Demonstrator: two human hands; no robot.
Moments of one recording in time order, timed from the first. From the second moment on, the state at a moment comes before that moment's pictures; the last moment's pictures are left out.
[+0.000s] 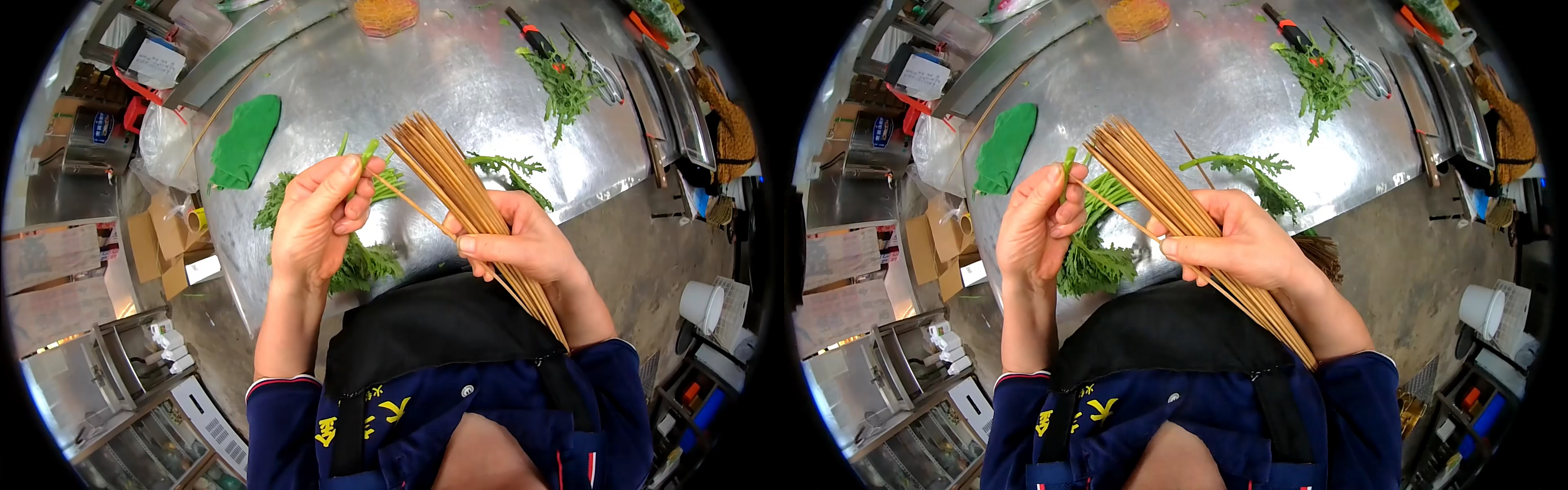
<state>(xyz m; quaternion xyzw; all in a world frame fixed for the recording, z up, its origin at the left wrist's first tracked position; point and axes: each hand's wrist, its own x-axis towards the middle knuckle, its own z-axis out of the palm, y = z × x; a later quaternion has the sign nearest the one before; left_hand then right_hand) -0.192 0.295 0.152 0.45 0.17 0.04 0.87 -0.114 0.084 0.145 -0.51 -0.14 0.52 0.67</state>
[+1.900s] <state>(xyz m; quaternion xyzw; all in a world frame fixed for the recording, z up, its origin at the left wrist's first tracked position) -0.161 0.239 0.115 0.51 0.04 0.07 0.86 -0.117 0.059 0.149 -0.33 -0.17 0.46 0.81</state>
